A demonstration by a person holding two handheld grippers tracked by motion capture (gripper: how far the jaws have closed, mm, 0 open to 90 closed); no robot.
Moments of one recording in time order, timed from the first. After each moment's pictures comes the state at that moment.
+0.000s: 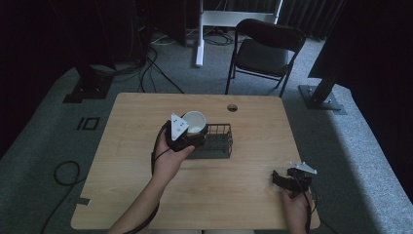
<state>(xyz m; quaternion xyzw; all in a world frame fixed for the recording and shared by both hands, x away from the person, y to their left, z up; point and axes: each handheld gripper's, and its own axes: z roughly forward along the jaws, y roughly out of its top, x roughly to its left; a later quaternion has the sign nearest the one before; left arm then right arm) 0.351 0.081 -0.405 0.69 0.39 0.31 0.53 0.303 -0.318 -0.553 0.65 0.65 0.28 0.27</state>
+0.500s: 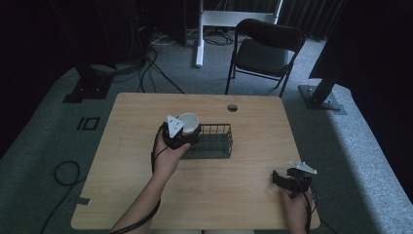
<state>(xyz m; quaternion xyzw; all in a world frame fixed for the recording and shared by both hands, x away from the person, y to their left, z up) 0.380 0.091 -0.444 0.68 0.43 0.31 0.51 0.303 -0.318 -0.553 0.65 0.65 0.28 0.27</state>
